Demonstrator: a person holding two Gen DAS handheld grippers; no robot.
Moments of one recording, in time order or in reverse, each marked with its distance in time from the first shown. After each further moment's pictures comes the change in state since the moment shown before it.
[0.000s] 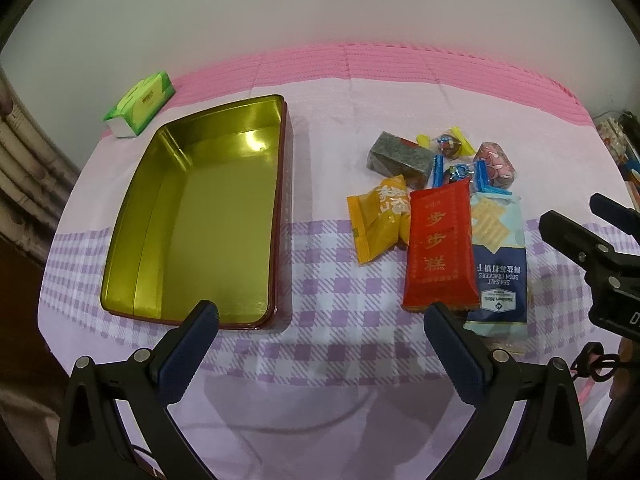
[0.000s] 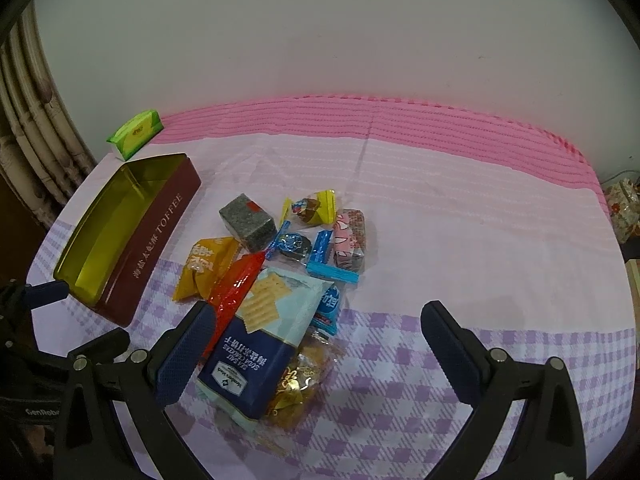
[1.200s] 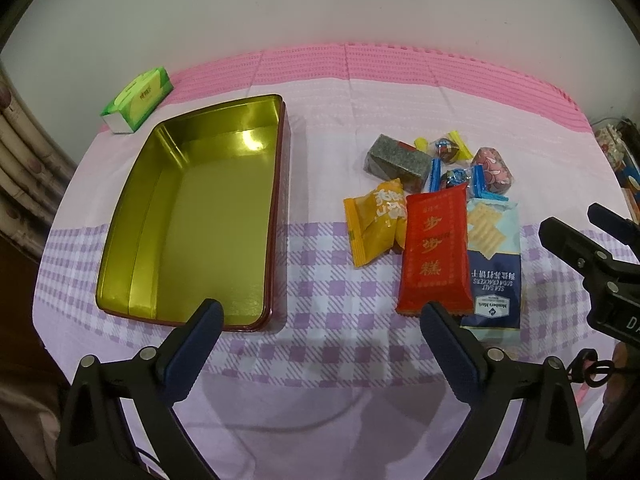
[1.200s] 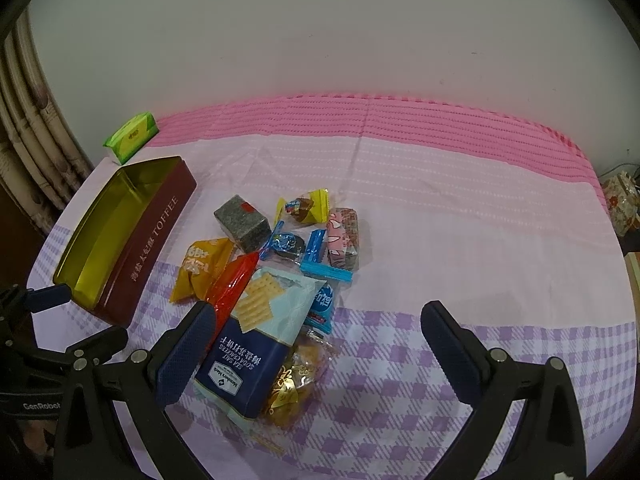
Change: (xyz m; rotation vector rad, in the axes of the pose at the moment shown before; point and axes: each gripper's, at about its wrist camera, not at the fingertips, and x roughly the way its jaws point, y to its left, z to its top) left arm 0.001 0.000 0.004 -0.018 0.006 -0.024; right arm 0.000 -0.004 0.001 0.013 0.006 -0.002
